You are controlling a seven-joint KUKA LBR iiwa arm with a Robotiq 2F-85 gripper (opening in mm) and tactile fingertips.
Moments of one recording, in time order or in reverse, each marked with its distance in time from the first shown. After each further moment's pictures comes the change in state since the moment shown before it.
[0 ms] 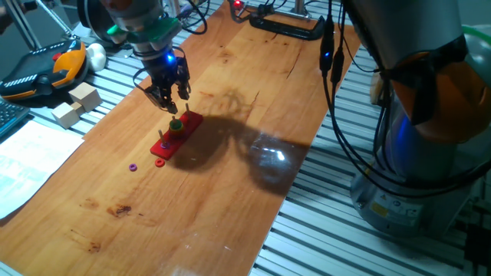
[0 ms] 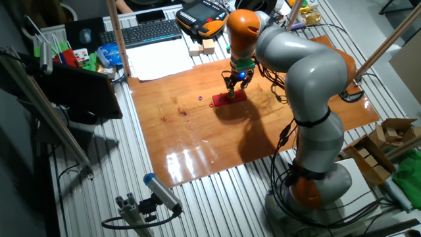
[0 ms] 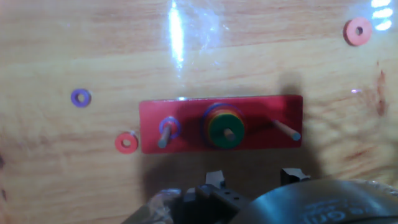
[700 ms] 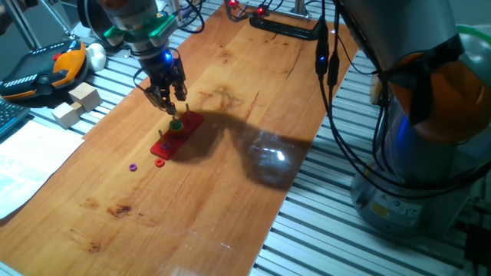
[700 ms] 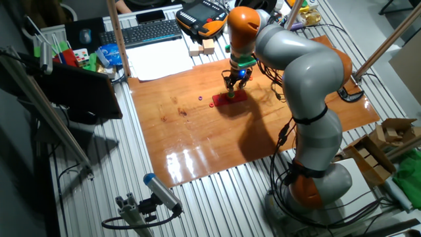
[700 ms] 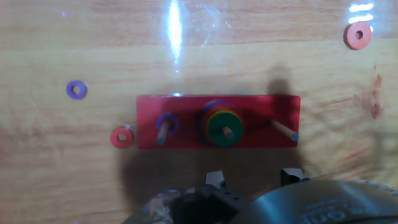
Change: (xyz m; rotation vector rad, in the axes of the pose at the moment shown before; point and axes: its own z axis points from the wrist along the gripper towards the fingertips) arm -0.014 0.003 0.008 -0.058 0.013 -0.096
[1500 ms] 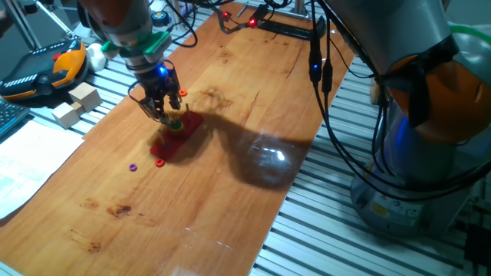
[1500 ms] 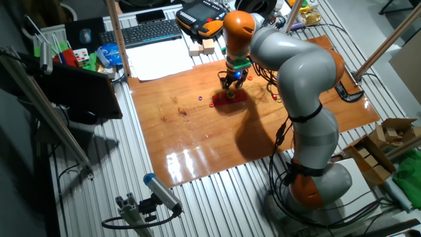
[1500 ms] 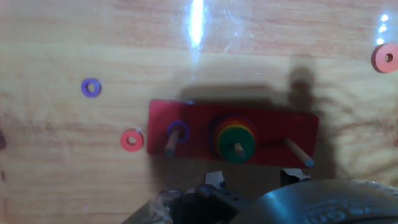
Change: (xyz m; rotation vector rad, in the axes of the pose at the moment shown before) arm -0.023 0.005 0.032 0.012 -0.023 0.010
